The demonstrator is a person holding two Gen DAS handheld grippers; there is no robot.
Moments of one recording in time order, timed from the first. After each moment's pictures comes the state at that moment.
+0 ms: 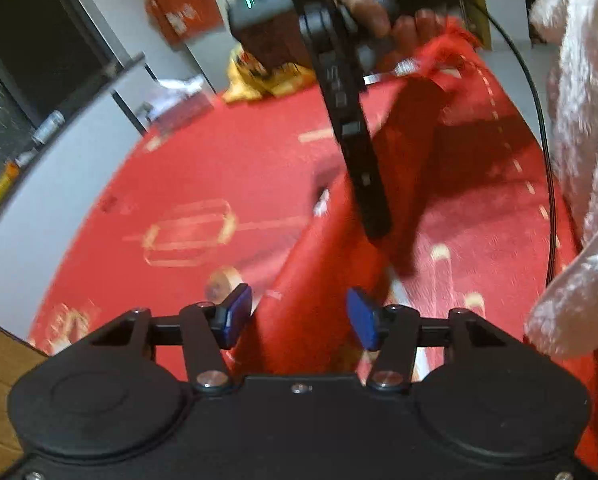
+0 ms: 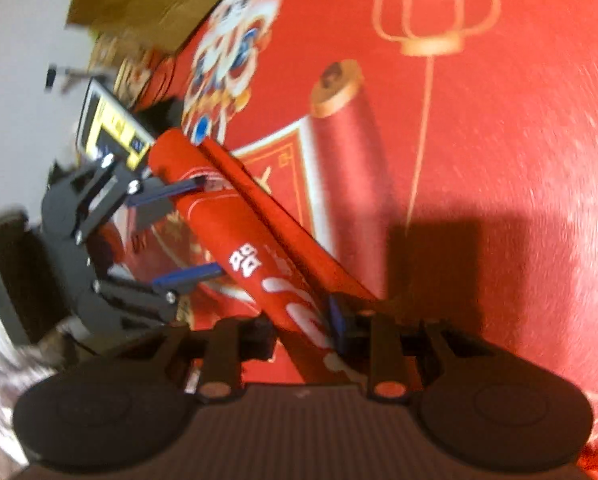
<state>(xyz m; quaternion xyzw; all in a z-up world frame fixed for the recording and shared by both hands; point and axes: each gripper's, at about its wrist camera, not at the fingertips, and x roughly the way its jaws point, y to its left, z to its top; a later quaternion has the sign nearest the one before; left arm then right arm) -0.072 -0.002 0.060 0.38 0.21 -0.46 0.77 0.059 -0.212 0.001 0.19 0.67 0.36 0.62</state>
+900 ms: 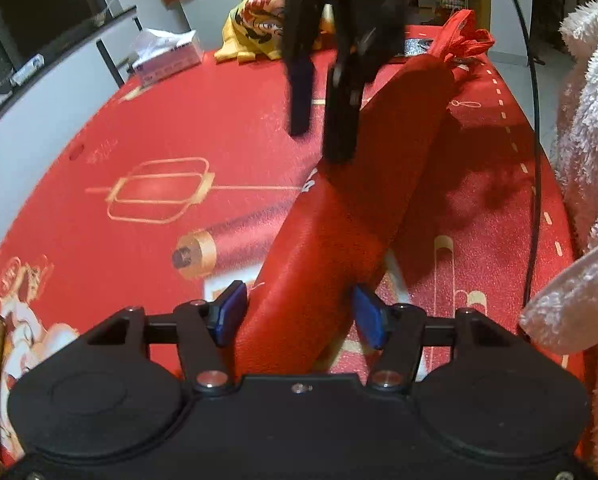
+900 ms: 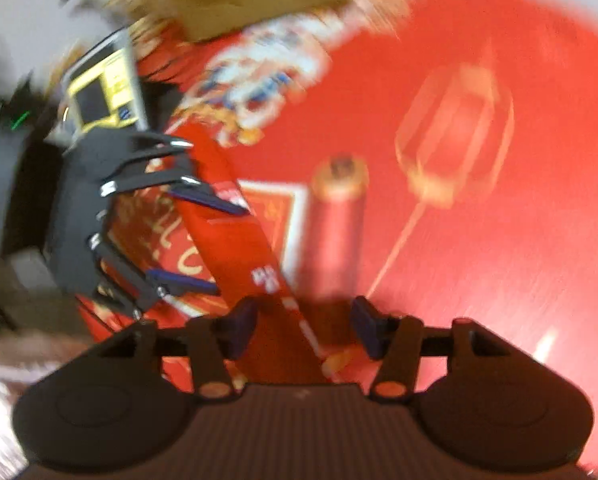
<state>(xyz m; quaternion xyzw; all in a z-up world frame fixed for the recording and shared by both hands) -0.037 -0.005 0.036 0.34 0.30 -0.48 0.75 0.040 -0.177 0.088 -0.09 0.53 0.38 0.75</state>
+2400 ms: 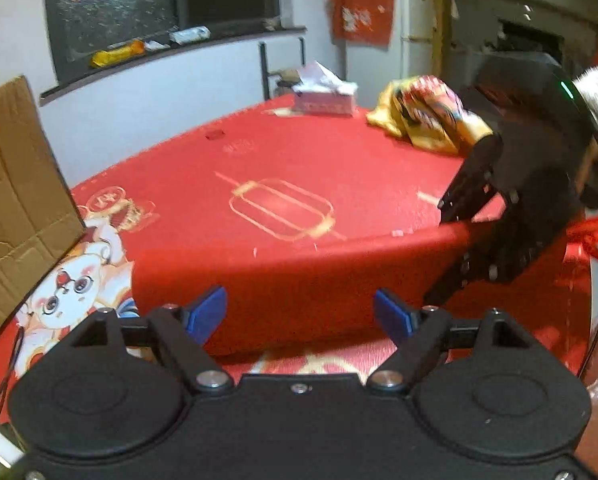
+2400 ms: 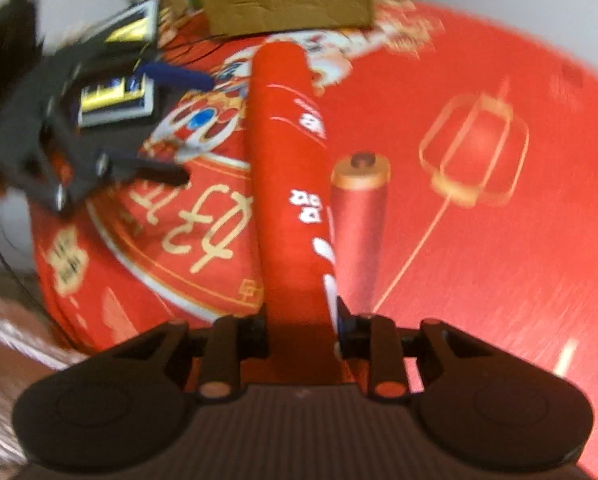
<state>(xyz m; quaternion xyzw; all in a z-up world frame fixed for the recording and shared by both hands) -0.041 0.041 0.083 0.13 0.29 -0.32 0.89 -0.002 -0.156 0.047 -0.14 0.46 0.37 0.79</state>
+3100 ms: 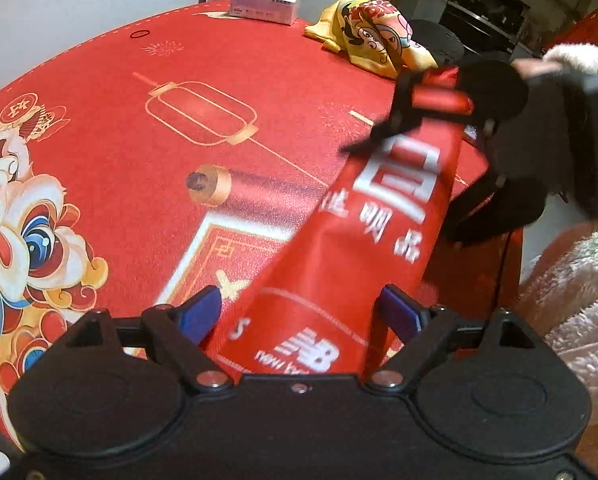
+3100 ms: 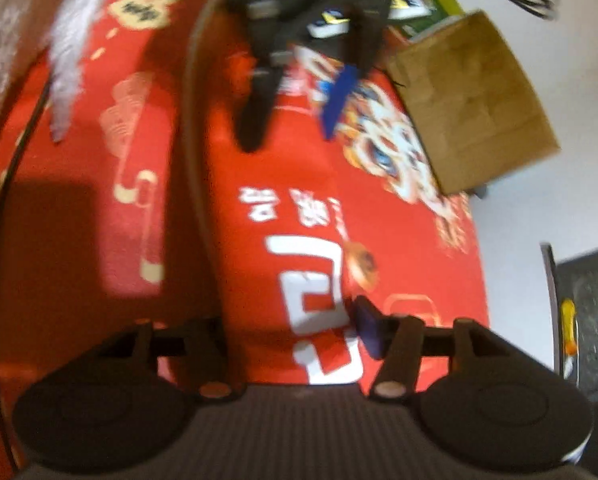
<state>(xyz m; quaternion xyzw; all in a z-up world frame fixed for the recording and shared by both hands) -0.019 0.024 0.053 0.12 0.45 -0.41 0.79 -0.099 -0.123 0.031 -0.58 0.16 0.39 0.70</state>
